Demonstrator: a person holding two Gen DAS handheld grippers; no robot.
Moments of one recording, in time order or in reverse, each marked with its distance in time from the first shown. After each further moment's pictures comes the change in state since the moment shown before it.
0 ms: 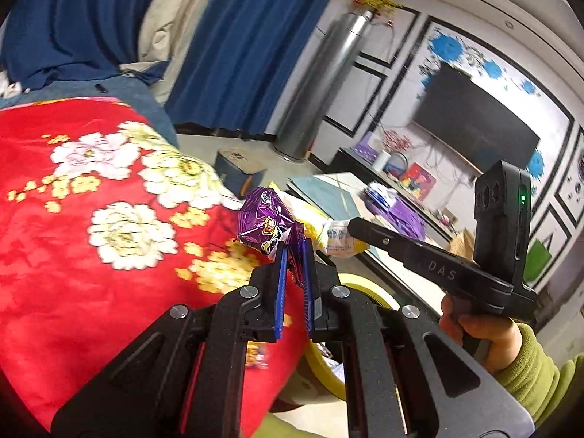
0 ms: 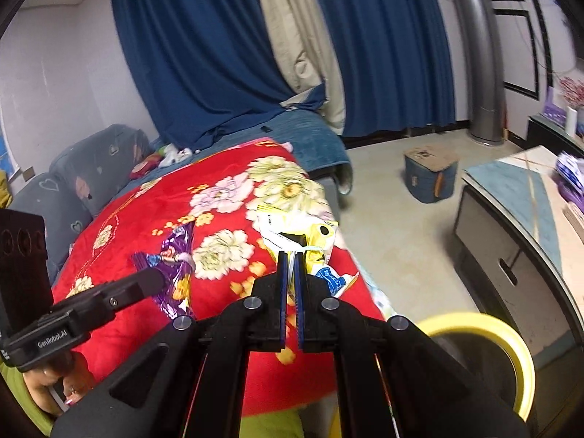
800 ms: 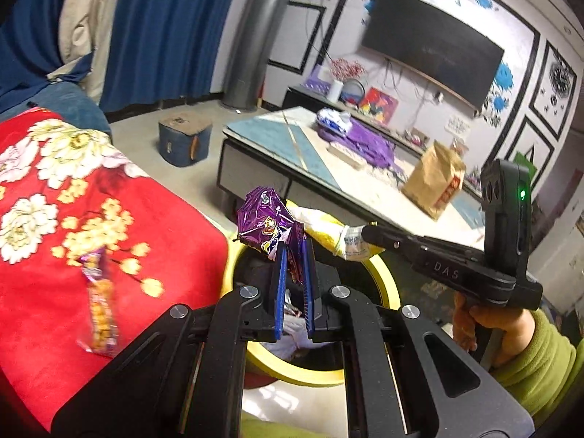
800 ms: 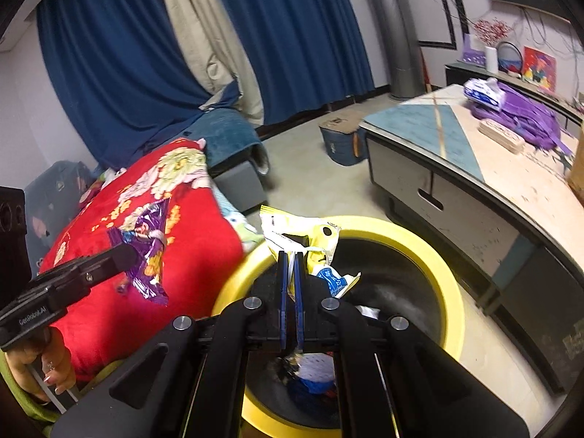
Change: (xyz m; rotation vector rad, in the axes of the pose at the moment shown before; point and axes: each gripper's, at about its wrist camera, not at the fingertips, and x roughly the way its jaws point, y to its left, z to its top) left arm 0.082 -0.101 -0.057 0.235 0.223 -0.099; right arm -0.079 -0.115 -0.106 0.228 0.005 -0.204
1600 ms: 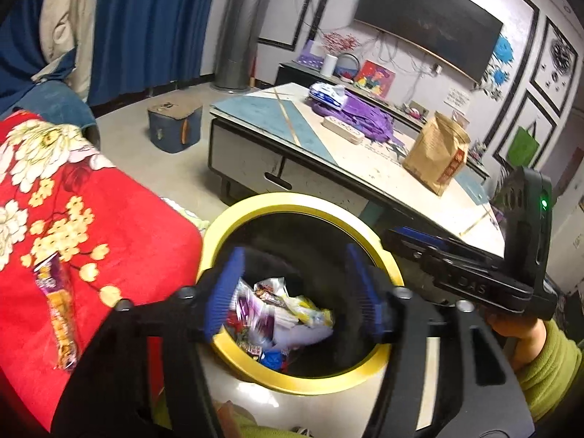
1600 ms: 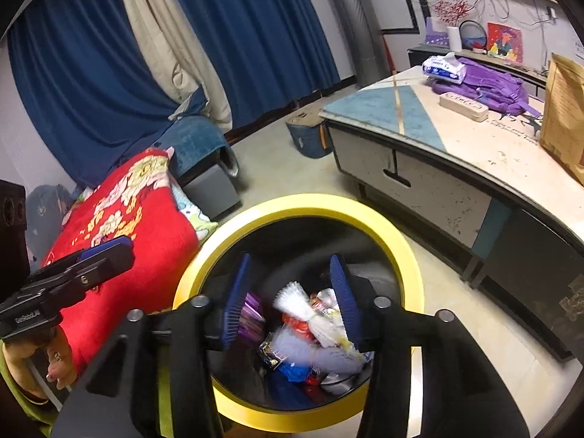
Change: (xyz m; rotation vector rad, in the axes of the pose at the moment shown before) left arm 0.036 -0.008 0.003 0.021 0.077 0.009; right arm -0.013 -0.039 -0.022 0.106 -0.013 -0.078
